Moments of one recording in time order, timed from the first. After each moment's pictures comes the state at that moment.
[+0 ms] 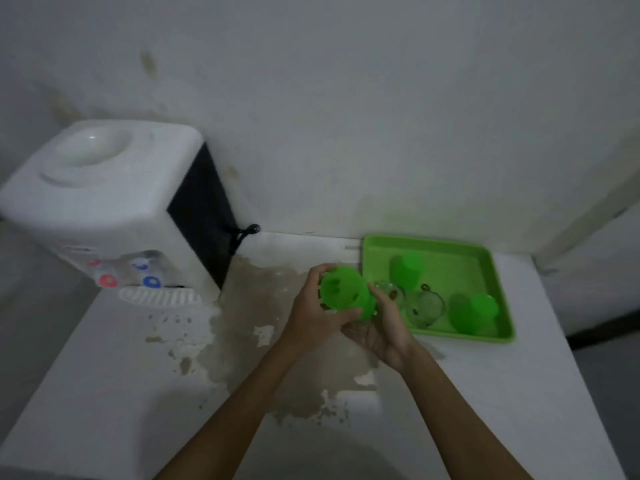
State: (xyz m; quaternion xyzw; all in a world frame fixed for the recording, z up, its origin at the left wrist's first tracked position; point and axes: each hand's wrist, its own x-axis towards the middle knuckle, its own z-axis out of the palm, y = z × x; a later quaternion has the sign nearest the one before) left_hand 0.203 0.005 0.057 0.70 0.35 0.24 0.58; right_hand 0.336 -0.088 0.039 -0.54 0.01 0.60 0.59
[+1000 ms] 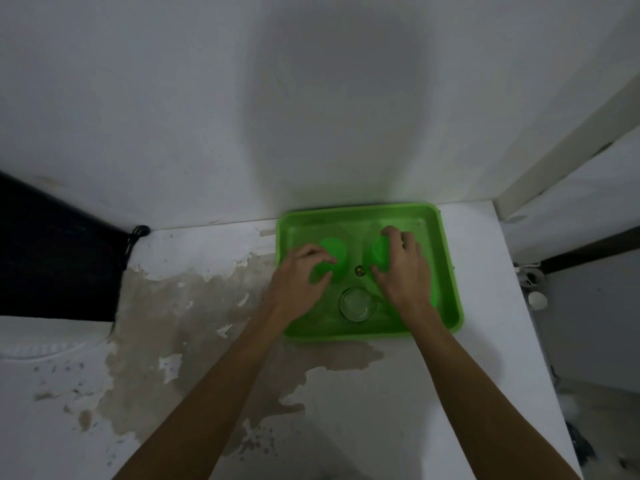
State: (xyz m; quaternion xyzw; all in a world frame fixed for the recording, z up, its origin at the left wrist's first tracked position) left_hand 0.427 0.024 -0.020 0.90 0.28 0.05 0.34; right_hand 0.585 -0.110 -0.047 -0.91 -0.34 0.10 0.20
